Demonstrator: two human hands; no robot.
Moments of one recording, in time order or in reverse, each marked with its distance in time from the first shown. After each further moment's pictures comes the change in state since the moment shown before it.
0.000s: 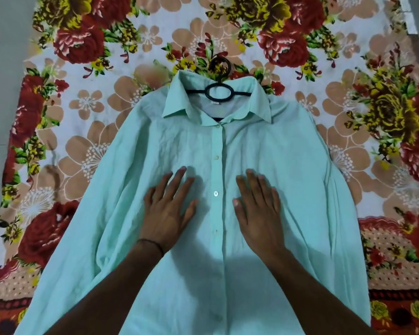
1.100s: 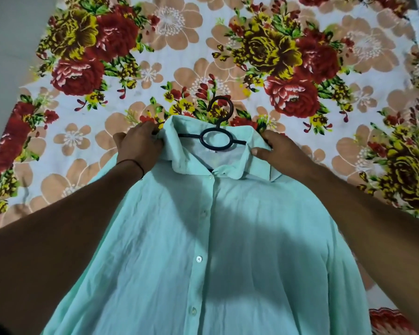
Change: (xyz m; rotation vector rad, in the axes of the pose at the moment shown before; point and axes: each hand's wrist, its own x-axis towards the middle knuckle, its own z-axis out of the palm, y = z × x) left_hand 0.242 -0.044 -0.076 -0.159 0.236 -0.338; right_hand 0.287 0.065 -0.088 0.406 -0.276 -0.020
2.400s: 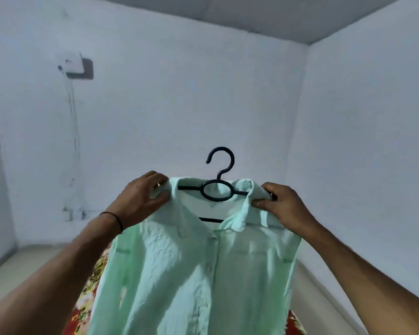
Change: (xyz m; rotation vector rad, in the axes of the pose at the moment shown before) left_hand -0.439 0.184 -0.645 -0.326 0.442 0.947; right_hand -0.686 -0.390 -0.310 0.059 0.798 -0.503
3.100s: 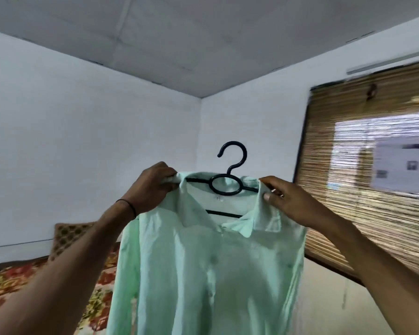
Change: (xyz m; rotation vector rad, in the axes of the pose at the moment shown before) left_hand 0.031 0.338 0.015 -0.254 0.053 0.445; right_hand -0.238 -0.127 -0.321 -0.452 0.165 0.039
